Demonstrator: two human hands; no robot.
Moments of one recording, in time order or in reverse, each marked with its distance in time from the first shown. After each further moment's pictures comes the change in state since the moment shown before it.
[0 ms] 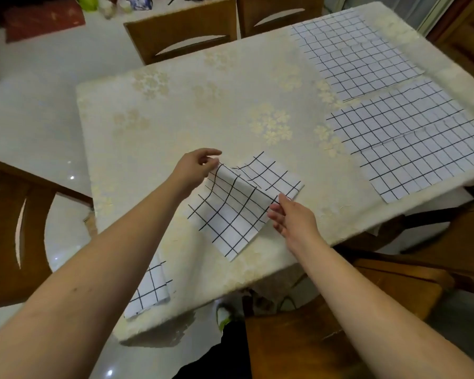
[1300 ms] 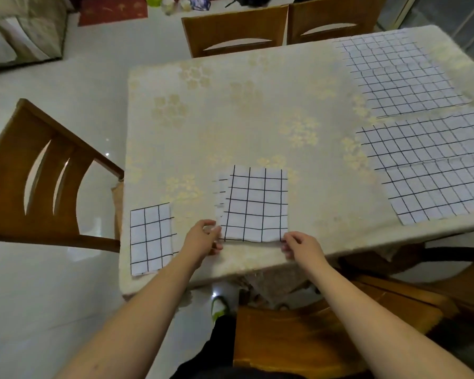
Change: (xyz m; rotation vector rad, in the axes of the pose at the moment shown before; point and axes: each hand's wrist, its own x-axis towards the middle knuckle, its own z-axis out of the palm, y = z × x) left_hand -0.153 -0.109 0.070 -0.366 0.204 -0.536; right_hand 0.038 0.064 -0.079 -0.768 -0.292 -0.162
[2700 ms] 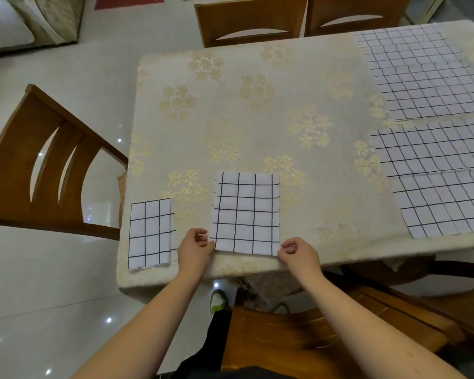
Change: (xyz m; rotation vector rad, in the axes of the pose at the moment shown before) left_hand -0.016 -0.029 0.008 0.206 0.353 0.143; right_hand 0.003 0.000 0.007 -0.286 0.040 -0.035
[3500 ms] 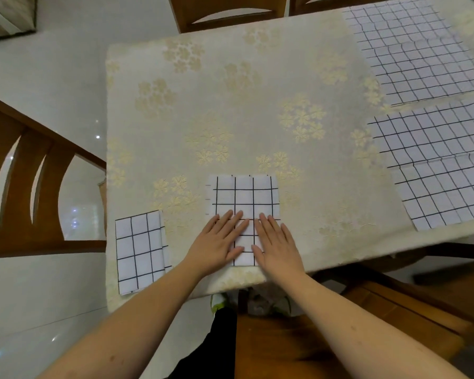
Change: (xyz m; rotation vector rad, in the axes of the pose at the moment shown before) left_hand 0.069 0.003 0.034 1.042 -0.379 1.068; right_hand 0.045 -0.001 0.054 -0.918 0.073 -0.514
